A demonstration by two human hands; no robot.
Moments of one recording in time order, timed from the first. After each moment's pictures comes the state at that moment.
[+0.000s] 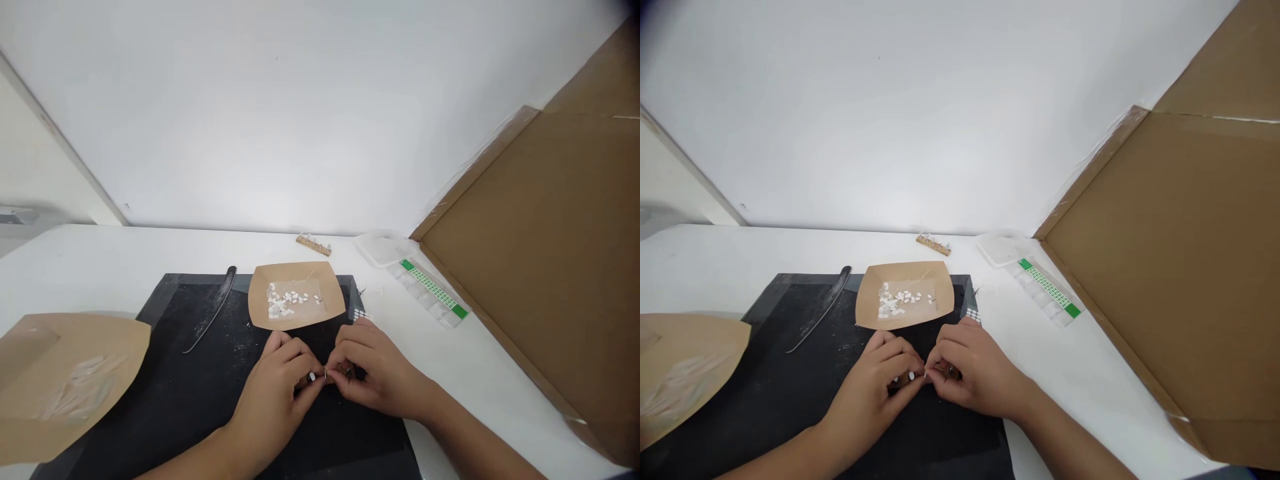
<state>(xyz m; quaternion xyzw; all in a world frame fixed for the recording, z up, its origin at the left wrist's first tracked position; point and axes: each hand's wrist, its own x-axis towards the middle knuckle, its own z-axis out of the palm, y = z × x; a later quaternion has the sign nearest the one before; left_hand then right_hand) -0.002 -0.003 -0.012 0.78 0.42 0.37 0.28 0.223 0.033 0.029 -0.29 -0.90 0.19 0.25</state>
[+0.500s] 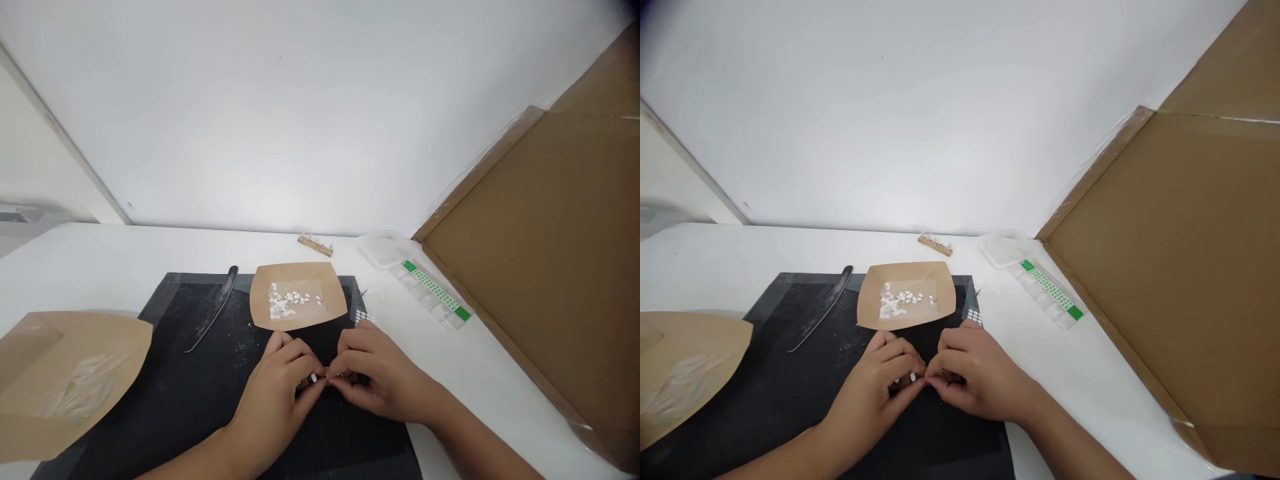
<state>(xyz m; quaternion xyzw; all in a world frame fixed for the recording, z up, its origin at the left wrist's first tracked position) -0.002 -0.003 -0.012 0.78 0.42 0.37 0.29 0.227 0.033 0.031 -0.28 -0.92 0.19 0.21</state>
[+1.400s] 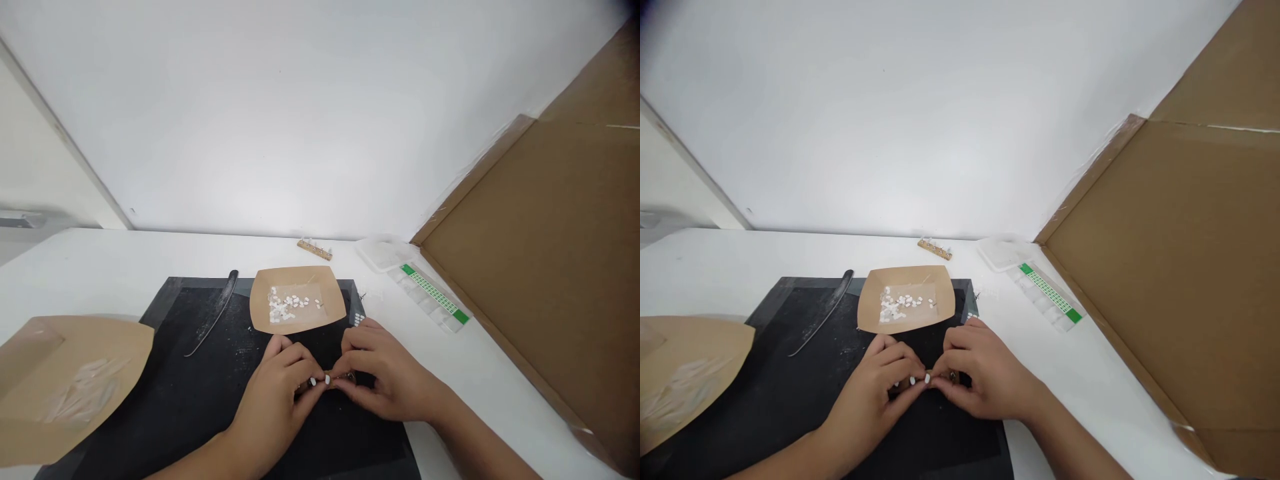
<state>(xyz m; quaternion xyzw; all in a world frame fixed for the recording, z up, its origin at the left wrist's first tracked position) -0.001 -0.002 -0.010 0.78 0.42 0.38 0.28 0.234 0.036 0.044 -0.30 -0.92 0.19 0.19</state>
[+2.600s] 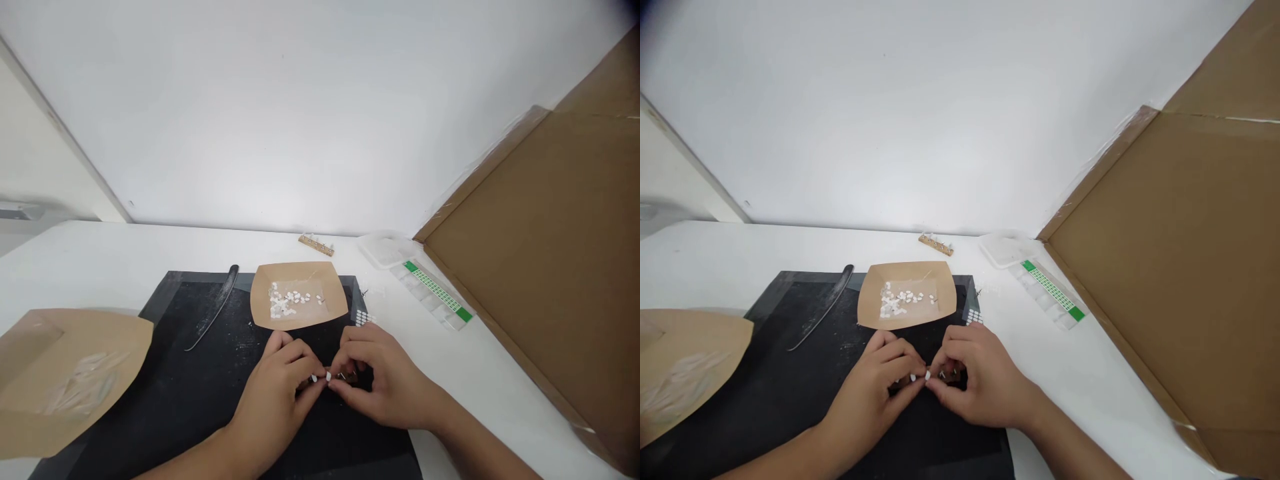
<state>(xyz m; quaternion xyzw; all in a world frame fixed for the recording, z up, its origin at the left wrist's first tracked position) -0.001 -0.003 -0.014 0.77 0.43 0.37 0.30 0.221 0.025 0.044 -0.40 -0.85 0.29 0.19</state>
